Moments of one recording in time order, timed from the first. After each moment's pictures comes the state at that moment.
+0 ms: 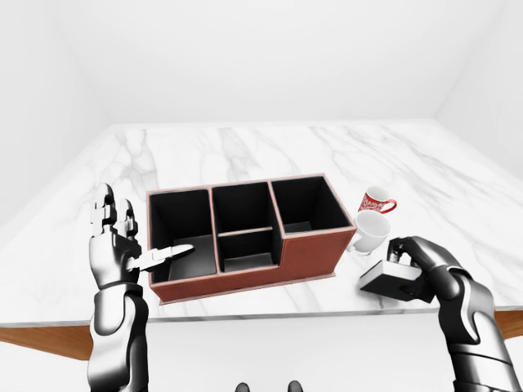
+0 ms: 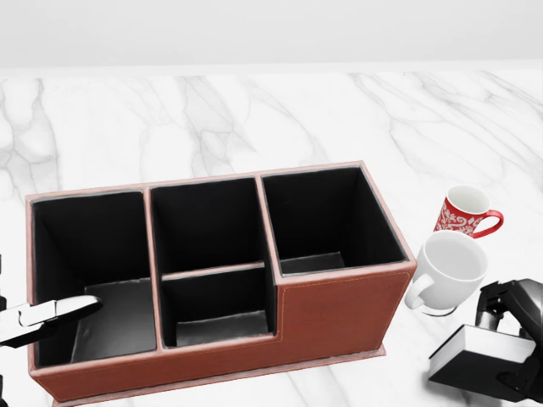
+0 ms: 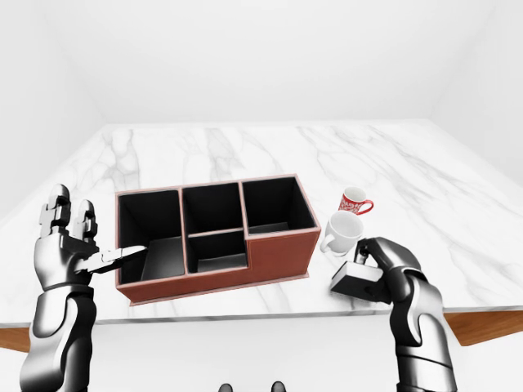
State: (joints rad) left arm 0.03 0.09 0.31 -0.33 -0.20 0.09 0.04; right arm -0.07 -0.40 -0.31 0.13 -0.96 0.09 0.47
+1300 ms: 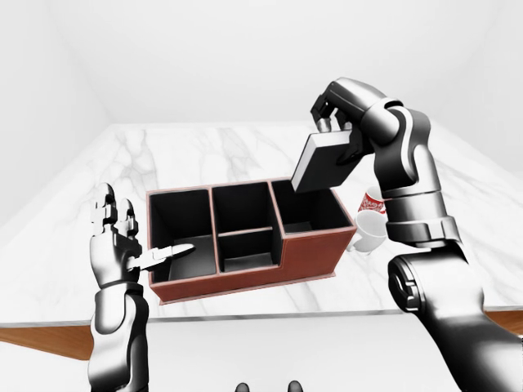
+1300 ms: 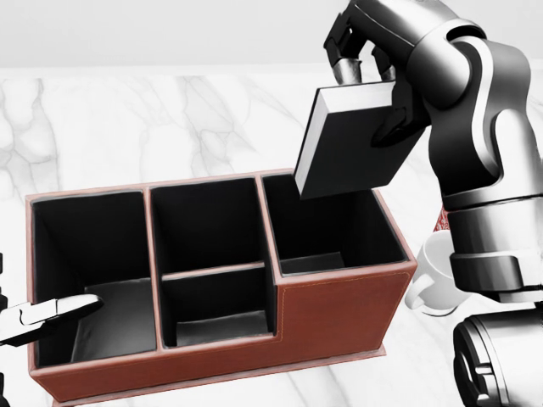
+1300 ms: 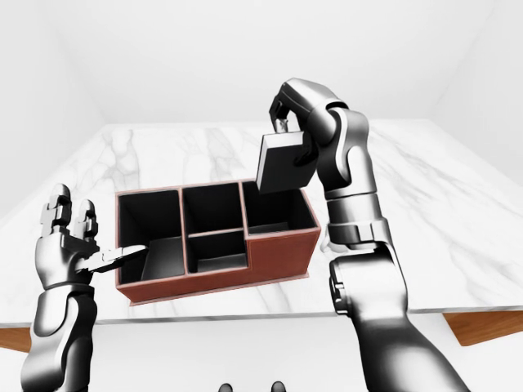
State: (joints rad) left arm 0.02 0.09 0.31 -0.33 -0.20 0.09 0.04; right arm -1.11 -0.31 -0.04 0.45 -0.96 0.09 0.59
